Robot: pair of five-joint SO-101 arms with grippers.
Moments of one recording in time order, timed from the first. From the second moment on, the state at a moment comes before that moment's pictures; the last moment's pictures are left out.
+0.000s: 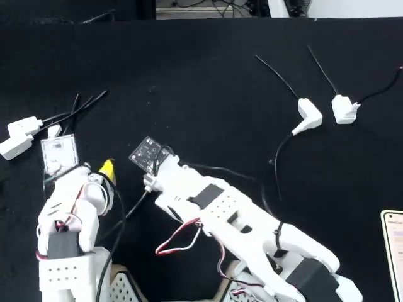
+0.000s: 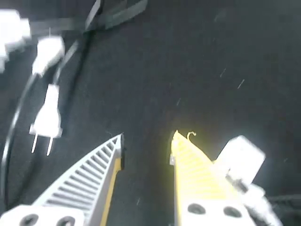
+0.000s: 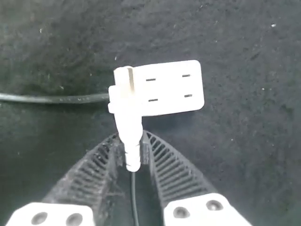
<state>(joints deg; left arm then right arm) -10.8 -96.2 84.2 53.8 4.6 -42.5 -24.1 63.3 30.0 10.9</state>
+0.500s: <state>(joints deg) -1.2 -104.3 87.3 54.5 8.9 -48.3 -29.8 63.2 30.0 7.5</state>
